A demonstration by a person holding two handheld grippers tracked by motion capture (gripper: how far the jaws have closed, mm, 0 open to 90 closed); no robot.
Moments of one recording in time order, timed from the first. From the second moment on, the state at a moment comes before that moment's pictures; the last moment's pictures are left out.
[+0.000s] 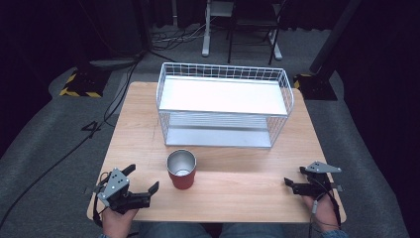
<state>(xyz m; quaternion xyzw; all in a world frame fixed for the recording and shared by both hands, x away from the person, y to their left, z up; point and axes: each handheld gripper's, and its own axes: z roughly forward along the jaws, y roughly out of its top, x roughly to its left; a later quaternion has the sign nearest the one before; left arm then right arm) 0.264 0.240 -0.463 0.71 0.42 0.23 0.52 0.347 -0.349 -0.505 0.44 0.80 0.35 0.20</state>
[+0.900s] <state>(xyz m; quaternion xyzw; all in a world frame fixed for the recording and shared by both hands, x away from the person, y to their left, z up) 0.269 0.186 -0.474 0.72 0.39 0.22 0.53 0.348 -0.349 -0.505 0.44 0.80 0.35 0.20</state>
